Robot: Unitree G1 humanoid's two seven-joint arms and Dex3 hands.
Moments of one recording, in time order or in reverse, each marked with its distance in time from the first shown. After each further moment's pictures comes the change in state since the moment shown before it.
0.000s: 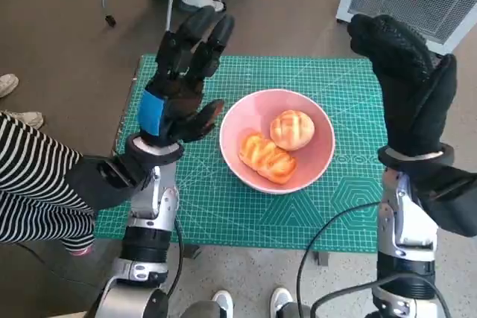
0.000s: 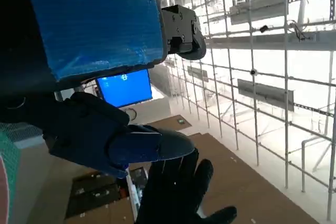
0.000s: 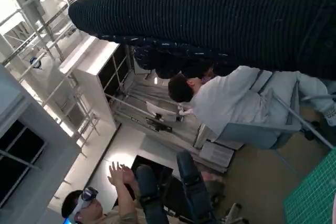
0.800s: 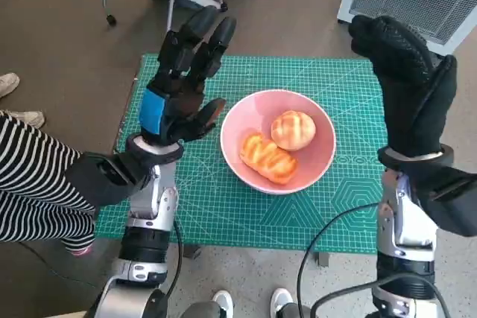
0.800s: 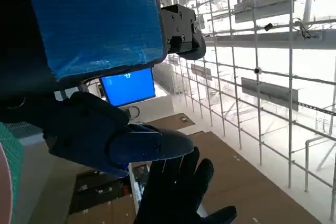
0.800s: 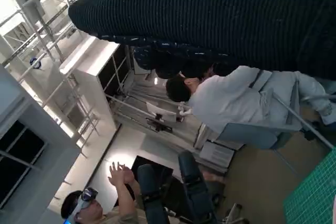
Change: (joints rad) left arm 0.000 0.005 -0.002 -0.030 0.001 0.035 -0.001; right arm 0.000 0.000 0.000 0.014 -0.001 -0.018 -0.003
